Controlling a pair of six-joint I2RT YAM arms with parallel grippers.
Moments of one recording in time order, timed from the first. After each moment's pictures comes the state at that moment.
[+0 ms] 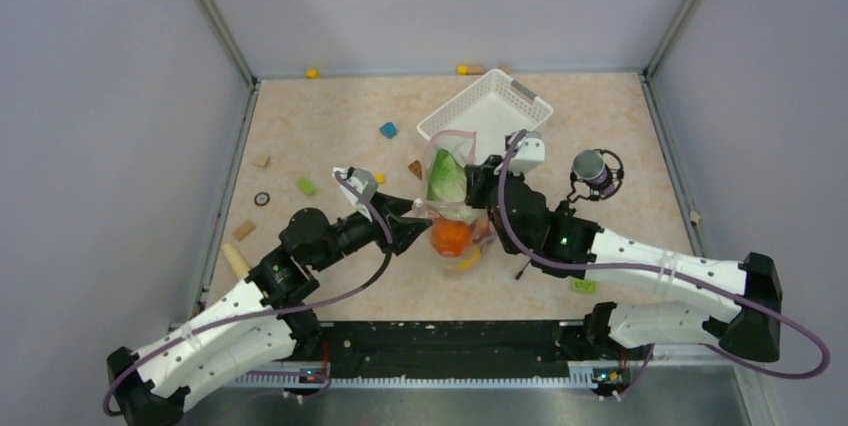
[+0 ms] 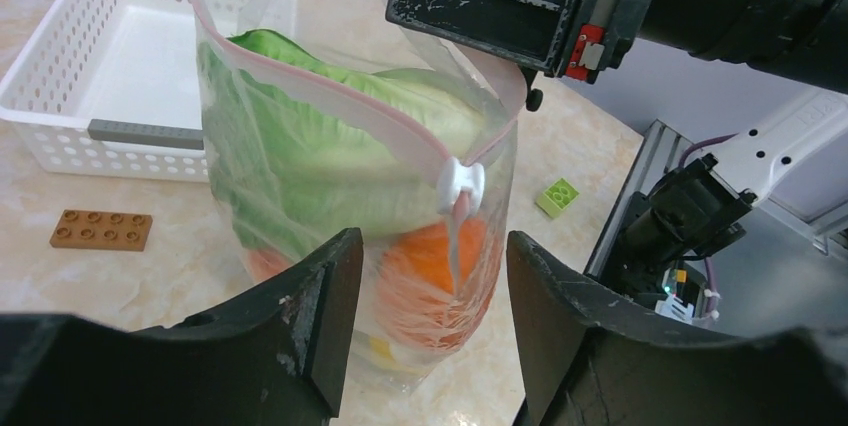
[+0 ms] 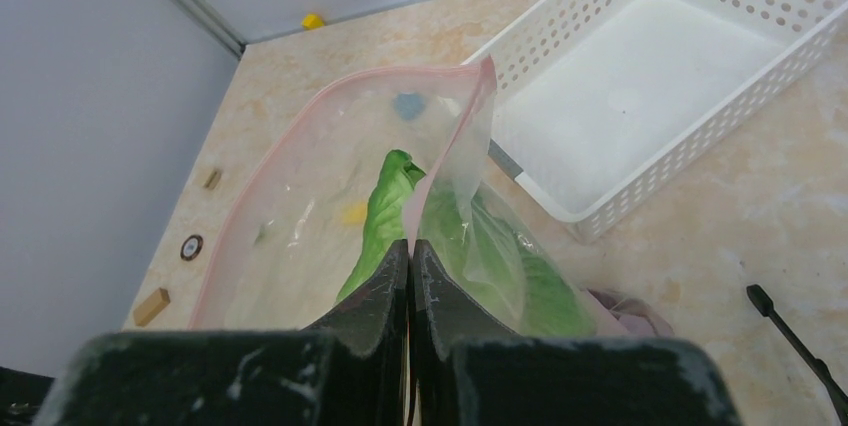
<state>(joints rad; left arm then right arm) -0.83 0.63 0.57 0.08 0.16 -0.31 1.14 1.13 0.94 -0.02 0.87 0.58</state>
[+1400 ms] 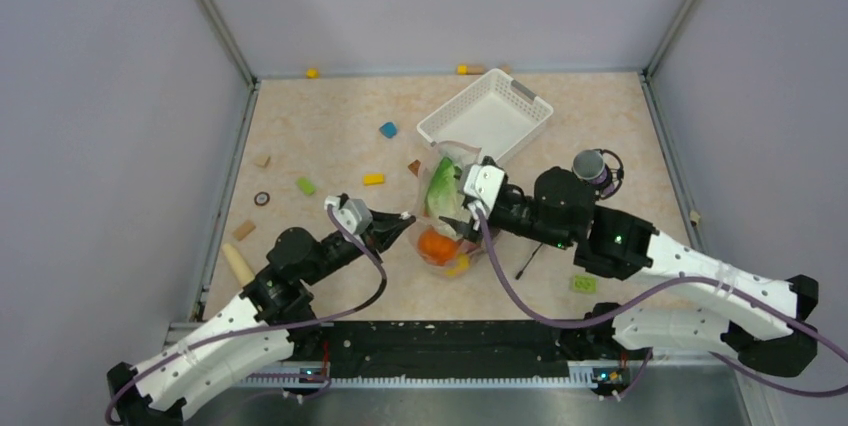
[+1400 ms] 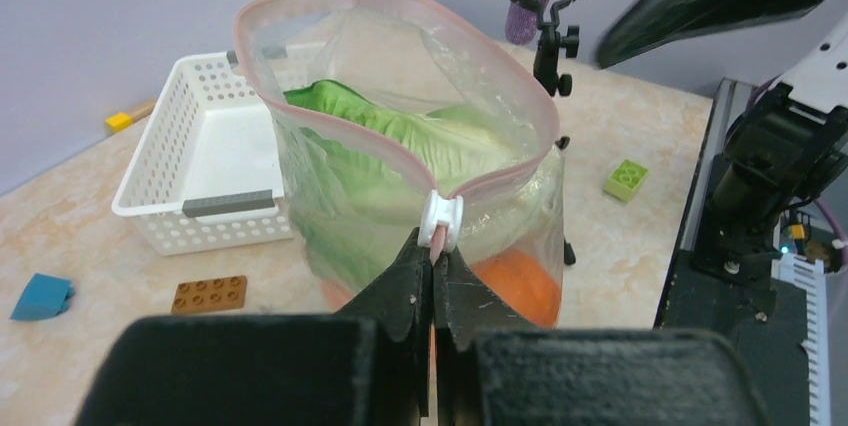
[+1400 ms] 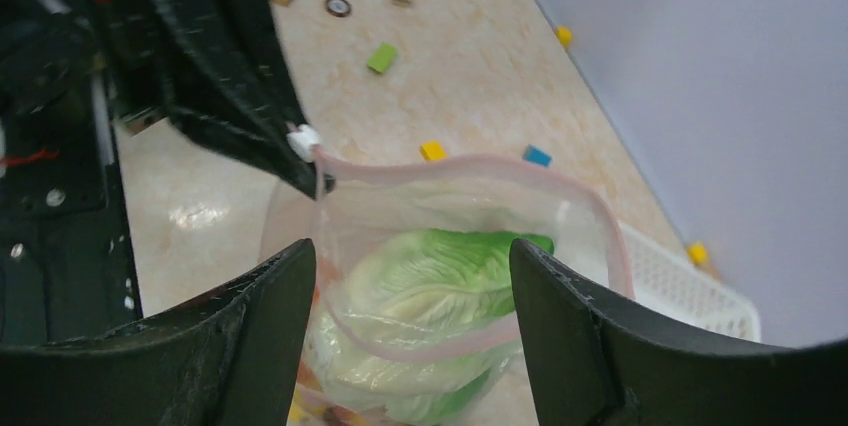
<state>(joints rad) -0.83 0.50 0.41 0.23 0.19 -0.04 1.14 0.98 1.05 -0.24 0.13 -0.29</state>
